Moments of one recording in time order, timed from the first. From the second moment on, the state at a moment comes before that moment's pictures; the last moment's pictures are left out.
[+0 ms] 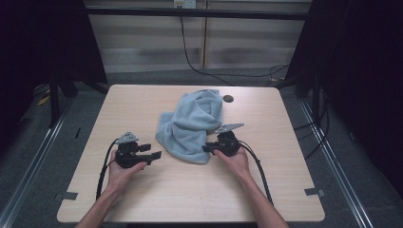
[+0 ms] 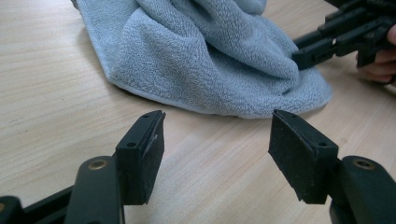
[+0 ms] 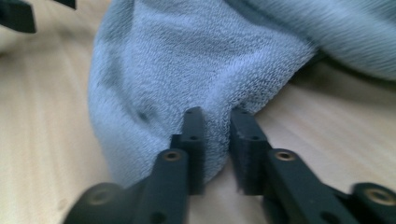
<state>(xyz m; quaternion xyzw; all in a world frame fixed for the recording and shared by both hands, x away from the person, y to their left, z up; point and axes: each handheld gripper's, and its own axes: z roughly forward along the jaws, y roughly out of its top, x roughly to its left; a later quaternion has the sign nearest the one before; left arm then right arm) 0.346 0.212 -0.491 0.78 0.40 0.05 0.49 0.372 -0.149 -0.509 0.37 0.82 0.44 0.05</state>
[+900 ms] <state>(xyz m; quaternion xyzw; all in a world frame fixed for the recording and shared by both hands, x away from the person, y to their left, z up) 0.342 0.181 -0.486 0.79 0.35 0.04 0.49 0.262 -0.160 -0.502 0.31 0.85 0.44 0.00</state>
